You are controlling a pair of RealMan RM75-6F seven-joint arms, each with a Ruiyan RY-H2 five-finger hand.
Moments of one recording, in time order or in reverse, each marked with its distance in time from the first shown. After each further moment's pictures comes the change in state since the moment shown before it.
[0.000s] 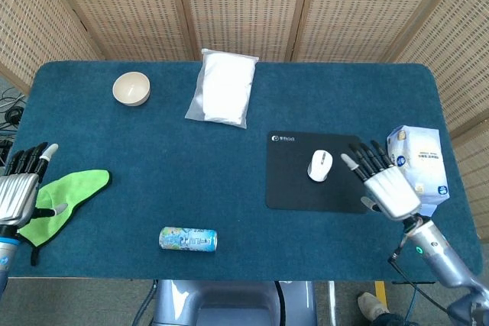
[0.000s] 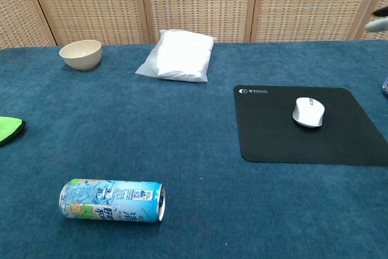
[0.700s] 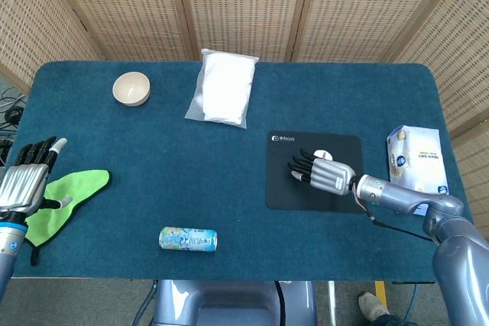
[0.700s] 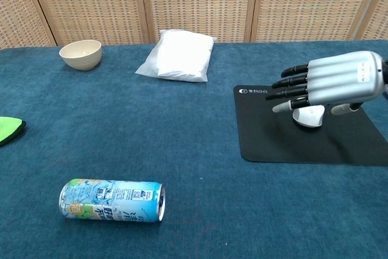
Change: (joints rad) left arm -0.101 0.043 -0.039 -0.058 -0.167 -0.127 0.120; right arm 0.452 -0.293 -0.211 0.750 -0.439 -0.319 0.075
